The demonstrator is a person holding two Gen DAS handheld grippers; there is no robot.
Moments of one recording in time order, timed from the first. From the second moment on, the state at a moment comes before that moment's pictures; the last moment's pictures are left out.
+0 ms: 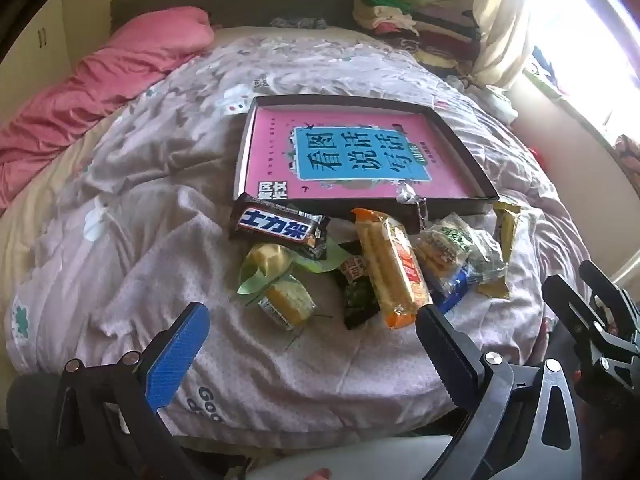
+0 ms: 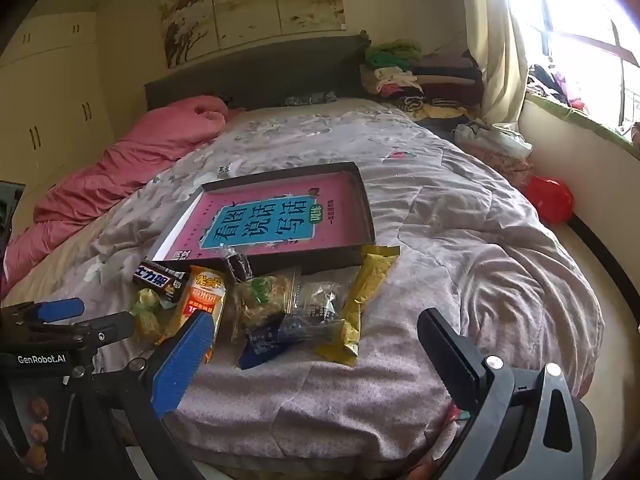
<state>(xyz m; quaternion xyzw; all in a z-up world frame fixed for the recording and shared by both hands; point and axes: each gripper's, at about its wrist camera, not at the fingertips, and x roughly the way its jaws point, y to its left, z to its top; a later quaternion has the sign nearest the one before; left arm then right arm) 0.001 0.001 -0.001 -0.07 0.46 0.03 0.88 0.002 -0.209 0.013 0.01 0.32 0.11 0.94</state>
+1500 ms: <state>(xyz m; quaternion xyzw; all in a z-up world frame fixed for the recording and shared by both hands) -0.002 0.000 0.004 -0.05 0.44 0.04 0.90 -0.001 -0.207 0.013 0.00 0.31 0.12 0.94</state>
